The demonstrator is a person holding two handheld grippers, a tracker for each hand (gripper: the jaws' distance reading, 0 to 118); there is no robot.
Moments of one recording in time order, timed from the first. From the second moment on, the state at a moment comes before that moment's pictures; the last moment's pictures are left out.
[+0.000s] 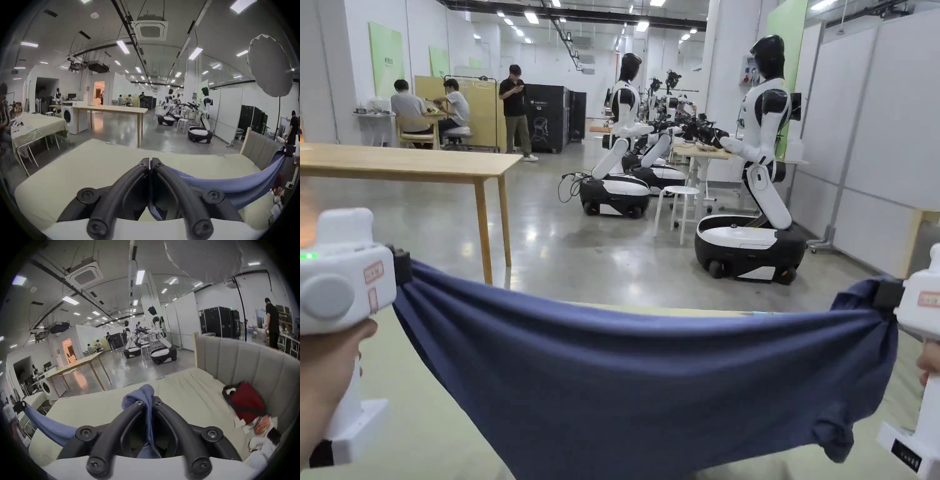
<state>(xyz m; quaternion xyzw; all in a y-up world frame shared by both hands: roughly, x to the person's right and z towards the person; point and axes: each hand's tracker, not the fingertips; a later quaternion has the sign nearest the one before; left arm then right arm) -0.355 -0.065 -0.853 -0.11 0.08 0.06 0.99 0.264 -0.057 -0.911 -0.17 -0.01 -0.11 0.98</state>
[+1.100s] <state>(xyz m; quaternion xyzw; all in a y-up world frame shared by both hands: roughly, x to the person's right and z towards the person) -0.251 -0.154 -0.548 -0.10 0.01 -0.07 0.99 0.209 -0.151 -0.600 -0.06 0.10 -0.03 0.99</state>
